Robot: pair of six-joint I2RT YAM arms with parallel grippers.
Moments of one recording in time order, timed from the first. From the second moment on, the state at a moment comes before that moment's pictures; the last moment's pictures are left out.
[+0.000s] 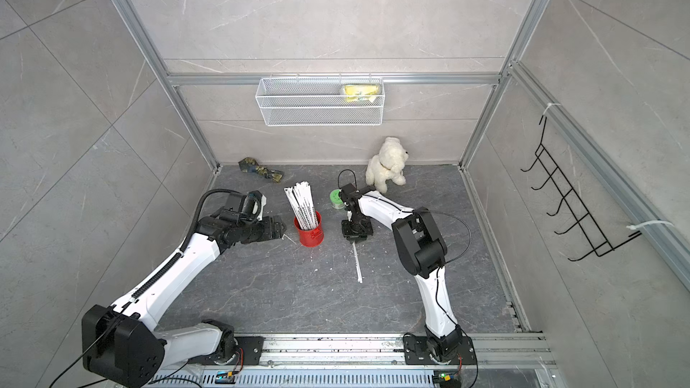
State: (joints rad) left arm -0.33 1.24 1.01 -0.72 0.12 -0.40; right arm 0.55 2.16 1.67 -1.04 -0.15 0.37
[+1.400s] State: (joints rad) left arm -0.34 1.24 1.01 -0.72 0.12 -0.40; right arm 0.73 2.01 1.84 -0.73 -0.16 0.29
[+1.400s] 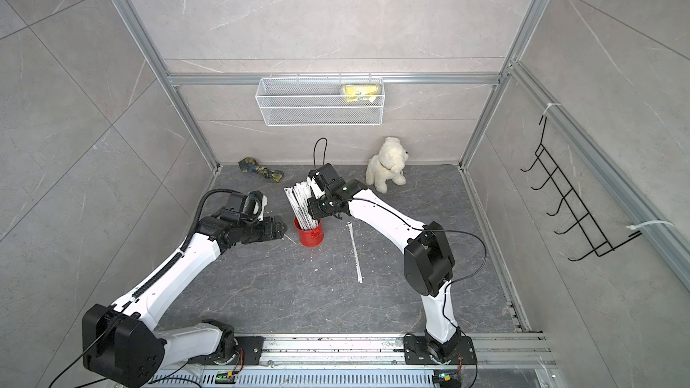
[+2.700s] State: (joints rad) left arm -0.34 1.24 1.01 -0.73 0.12 -0.39; right arm 0.72 2.18 2.04 -0.82 -0.12 0.27
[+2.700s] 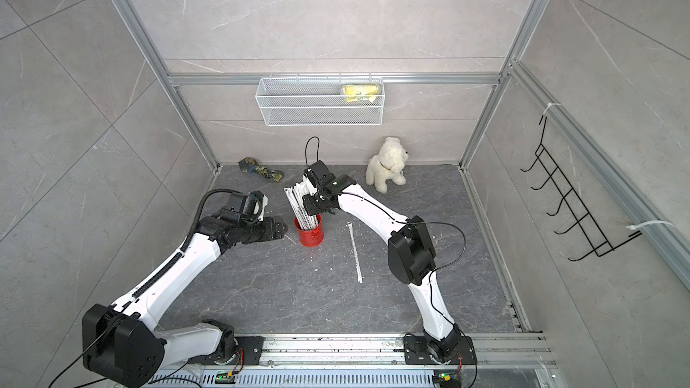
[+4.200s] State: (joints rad) left arm -0.35 1.24 1.01 -0.73 0.12 -0.39; right arm 0.72 2.04 2.01 -0.88 -0.06 0.24
